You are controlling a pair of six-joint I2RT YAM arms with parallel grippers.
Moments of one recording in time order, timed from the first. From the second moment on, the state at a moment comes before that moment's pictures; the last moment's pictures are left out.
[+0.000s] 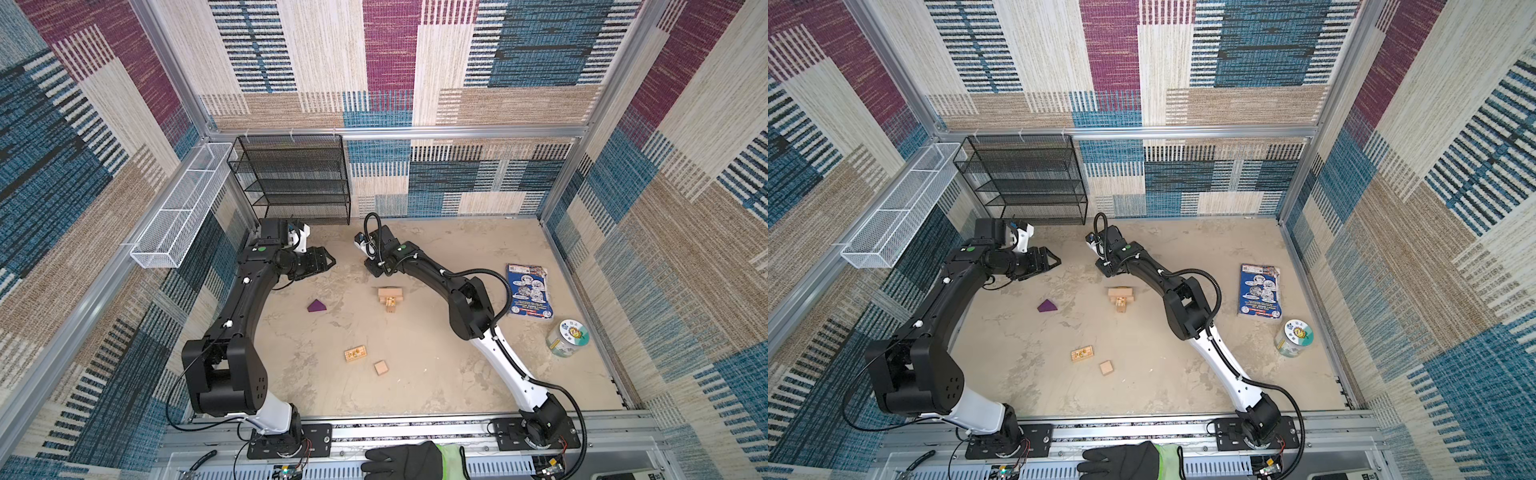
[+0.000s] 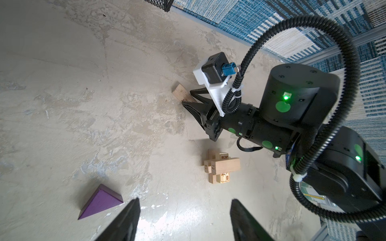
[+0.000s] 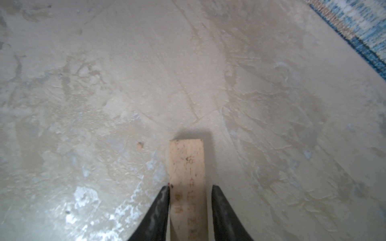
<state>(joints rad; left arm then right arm) 0.03 1.56 1.37 -0.77 0.50 -0.21 0.66 2.73 2.51 -0.63 -0.04 -0.22</state>
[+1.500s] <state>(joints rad) 0.03 1.56 1.37 -0.77 0.50 -0.21 0.66 2.73 2.51 -0.63 -0.05 -0.22</state>
